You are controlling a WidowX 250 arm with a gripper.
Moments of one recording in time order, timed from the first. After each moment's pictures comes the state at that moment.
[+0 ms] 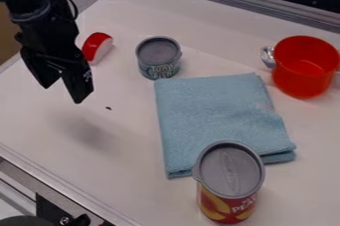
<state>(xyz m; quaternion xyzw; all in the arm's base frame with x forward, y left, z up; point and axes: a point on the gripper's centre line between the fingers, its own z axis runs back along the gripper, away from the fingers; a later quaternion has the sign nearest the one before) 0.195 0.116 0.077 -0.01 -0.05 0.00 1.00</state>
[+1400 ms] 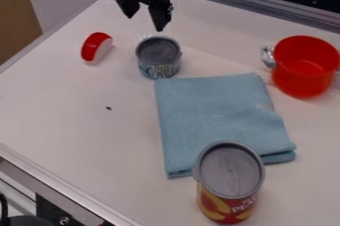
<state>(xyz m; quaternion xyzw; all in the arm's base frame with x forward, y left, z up) 0.356 0.094 0.088 0.02 -0.17 -0.05 0.98</state>
